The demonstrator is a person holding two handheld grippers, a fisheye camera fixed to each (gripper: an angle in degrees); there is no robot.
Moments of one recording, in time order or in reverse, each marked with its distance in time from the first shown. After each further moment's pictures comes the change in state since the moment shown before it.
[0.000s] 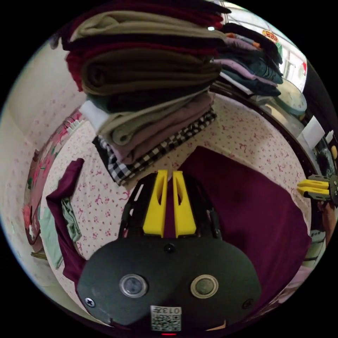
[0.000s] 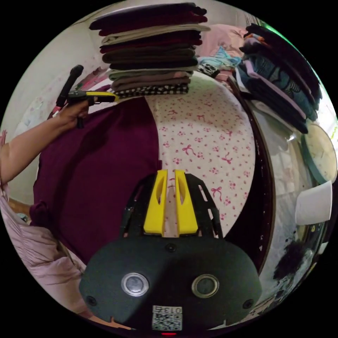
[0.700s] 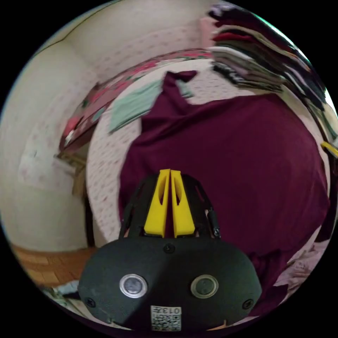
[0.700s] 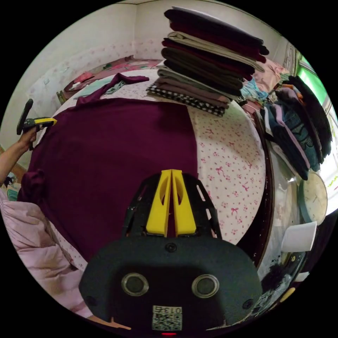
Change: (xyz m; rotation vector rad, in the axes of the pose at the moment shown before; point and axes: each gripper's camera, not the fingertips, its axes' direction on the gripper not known) left arm -0.095 0.300 -0.161 -0.288 -0.381 -0.506; right arm -0.119 0.008 0.036 0.033 0.056 -0.265
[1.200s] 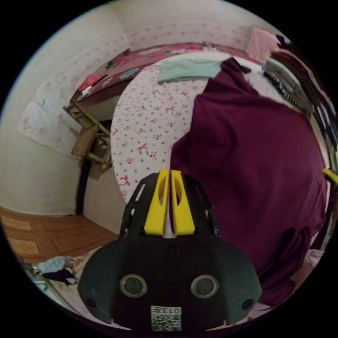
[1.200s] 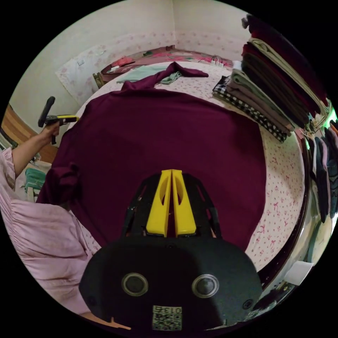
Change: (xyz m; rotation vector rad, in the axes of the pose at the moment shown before) left arm -0.072 0.062 0.039 -0.140 0.020 -0.127; right arm -0.129 -0.052 0.049 -0.086 -0.226 -0.197
